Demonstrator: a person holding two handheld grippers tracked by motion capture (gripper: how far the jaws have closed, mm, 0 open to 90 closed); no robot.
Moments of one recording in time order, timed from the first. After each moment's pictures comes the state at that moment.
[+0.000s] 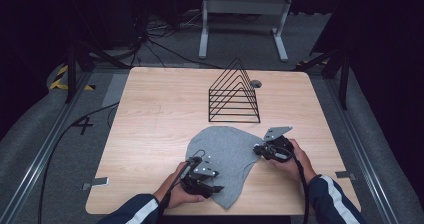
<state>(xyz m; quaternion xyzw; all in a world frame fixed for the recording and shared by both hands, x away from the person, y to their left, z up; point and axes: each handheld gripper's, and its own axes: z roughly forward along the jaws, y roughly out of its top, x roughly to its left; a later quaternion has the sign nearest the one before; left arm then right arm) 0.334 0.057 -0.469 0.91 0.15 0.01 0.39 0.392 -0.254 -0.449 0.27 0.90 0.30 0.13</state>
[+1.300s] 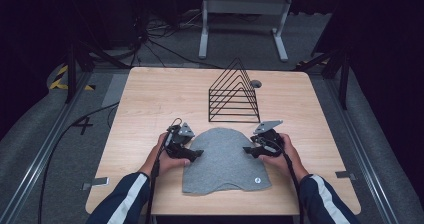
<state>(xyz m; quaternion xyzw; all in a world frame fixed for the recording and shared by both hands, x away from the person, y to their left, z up) 0.421 0.090 -0.468 0.89 0.27 0.09 0.35 0.419 -0.229 -0.452 0.32 0.89 0.31 0.13</state>
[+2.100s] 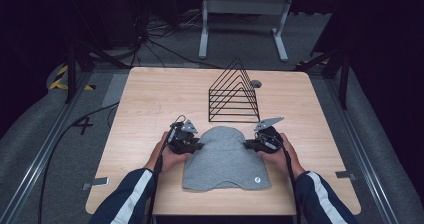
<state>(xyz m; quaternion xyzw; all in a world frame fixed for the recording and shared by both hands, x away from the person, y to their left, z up) 0.431 0.085 -0.464 0.89 0.26 0.05 0.36 0.426 -0.232 -0.453 0.33 0.88 0.34 0.08</state>
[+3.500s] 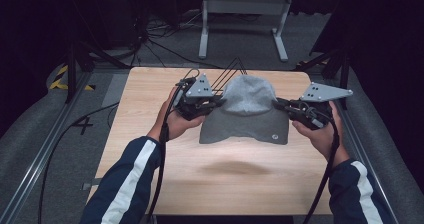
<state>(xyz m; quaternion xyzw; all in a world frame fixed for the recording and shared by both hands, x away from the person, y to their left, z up) 0.421 0.052 -0.271 0.85 0.13 0.18 0.48 0.383 -0.274 -0.268 0.26 0.81 0.45 0.27</state>
